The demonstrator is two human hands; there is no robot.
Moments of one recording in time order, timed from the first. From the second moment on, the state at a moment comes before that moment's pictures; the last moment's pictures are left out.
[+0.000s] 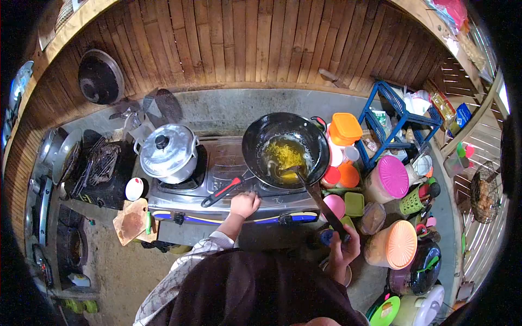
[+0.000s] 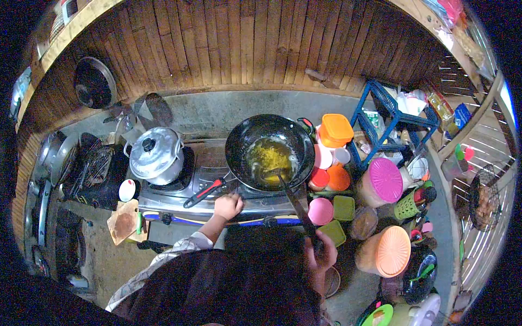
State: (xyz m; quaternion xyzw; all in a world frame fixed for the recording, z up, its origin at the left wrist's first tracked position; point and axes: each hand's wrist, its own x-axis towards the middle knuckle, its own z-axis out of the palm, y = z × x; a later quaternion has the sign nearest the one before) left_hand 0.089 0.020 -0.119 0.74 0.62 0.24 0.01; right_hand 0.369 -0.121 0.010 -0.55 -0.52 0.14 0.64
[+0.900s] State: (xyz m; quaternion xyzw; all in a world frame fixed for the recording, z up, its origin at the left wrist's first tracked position) left_hand 0.089 0.020 -0.120 0.75 0.62 0.24 0.02; right_hand 0.325 -0.073 -0.015 -0.57 -0.57 0.35 0.48
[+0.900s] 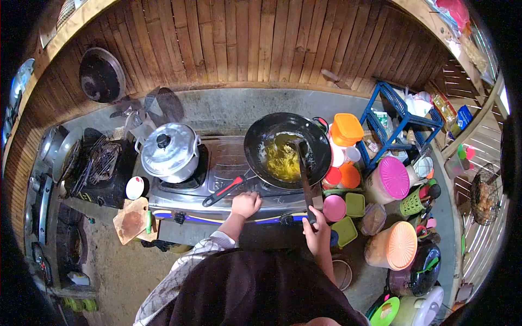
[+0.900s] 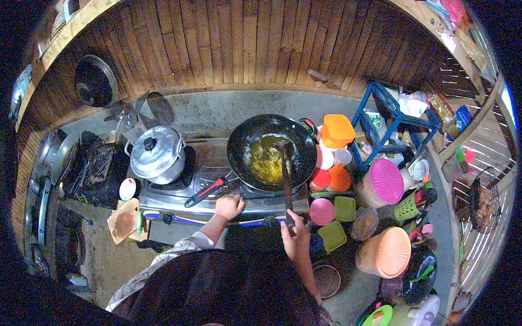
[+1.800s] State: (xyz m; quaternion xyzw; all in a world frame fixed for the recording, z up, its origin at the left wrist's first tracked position) left_hand 0.088 0.020 -0.123 0.75 0.60 0.26 -0.01; right_hand 0.371 -0.118 0.050 -0.59 -0.55 0.09 0.58
